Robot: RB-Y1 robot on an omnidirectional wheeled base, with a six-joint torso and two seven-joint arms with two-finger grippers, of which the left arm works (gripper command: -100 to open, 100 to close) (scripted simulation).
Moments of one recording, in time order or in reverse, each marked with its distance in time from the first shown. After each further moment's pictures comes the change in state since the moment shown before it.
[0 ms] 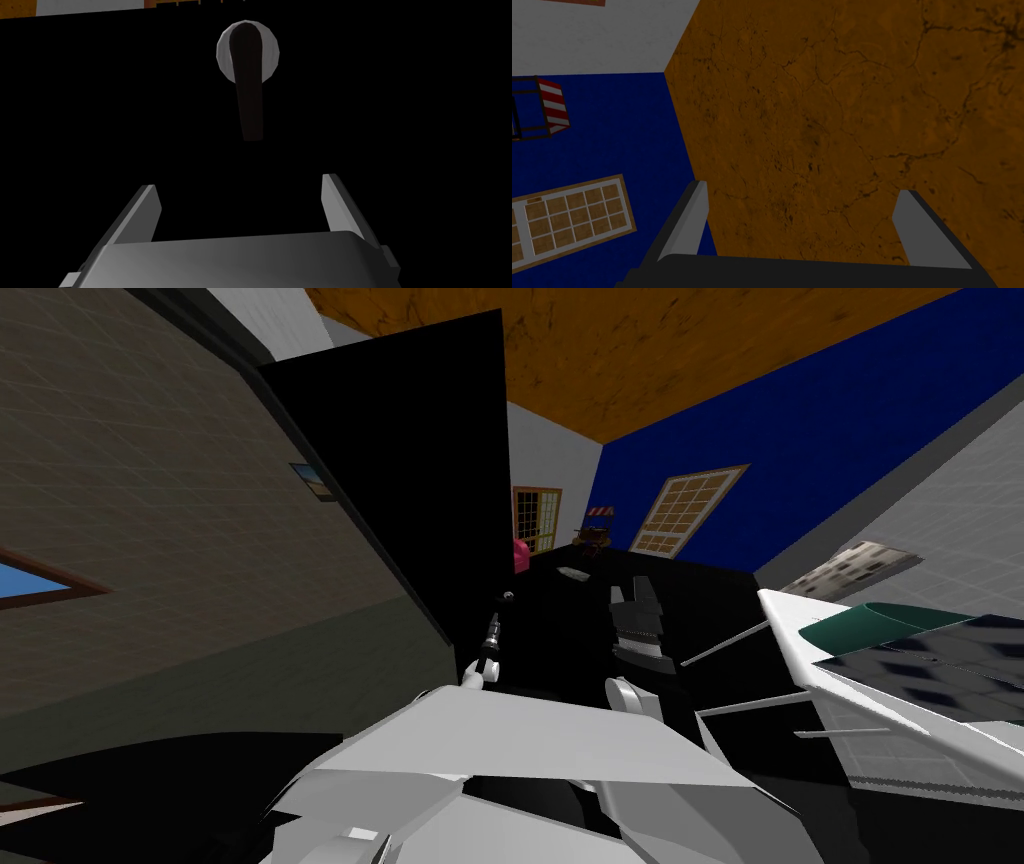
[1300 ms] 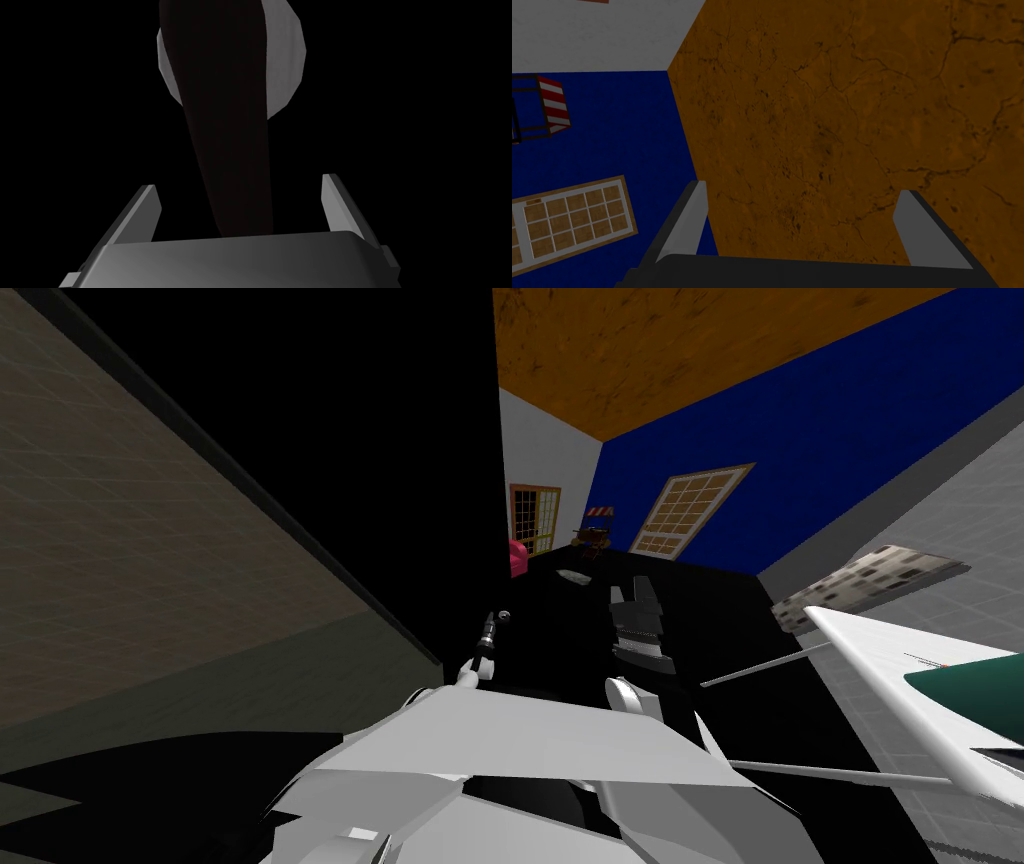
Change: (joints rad) arm -0.010 0.046 0.015 0.015 0.010 -0.004 -0.004
